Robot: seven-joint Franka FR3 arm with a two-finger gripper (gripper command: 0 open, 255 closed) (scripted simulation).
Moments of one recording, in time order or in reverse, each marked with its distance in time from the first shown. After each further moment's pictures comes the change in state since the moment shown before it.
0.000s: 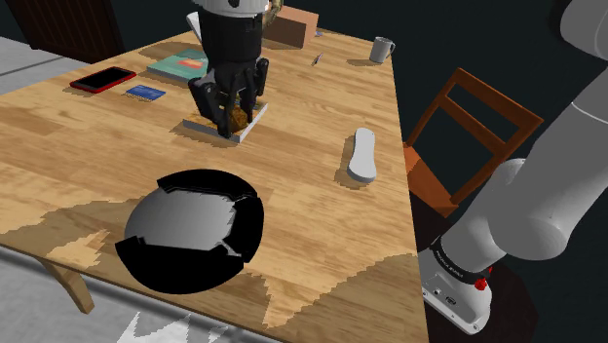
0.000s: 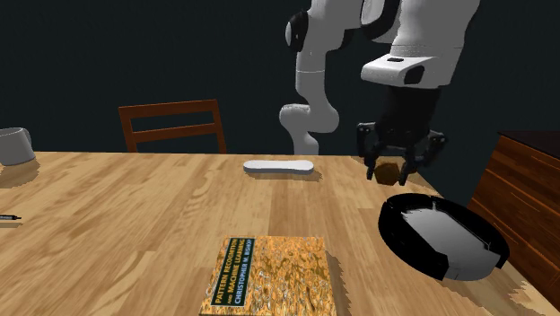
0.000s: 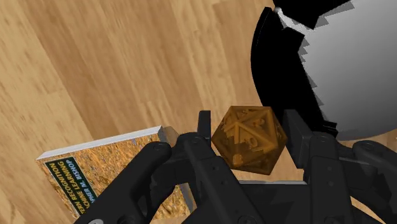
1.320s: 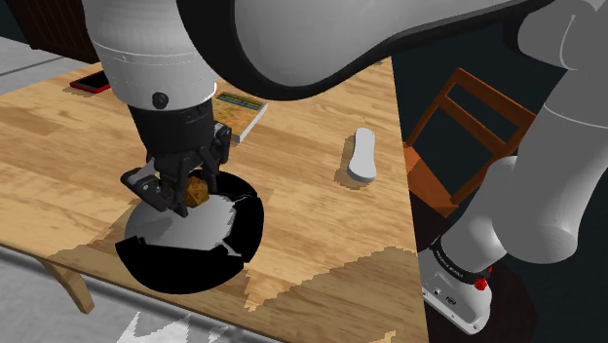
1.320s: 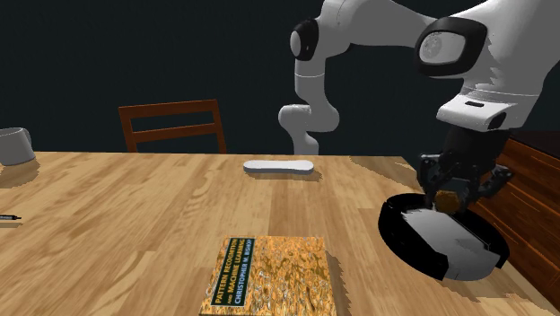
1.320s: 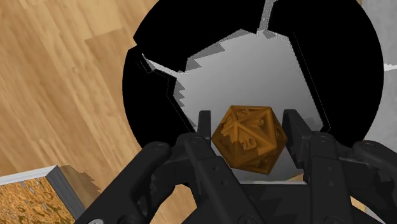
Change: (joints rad) arm 0.152 0.165 0.089 0.031 -0.102 0.086 0.266
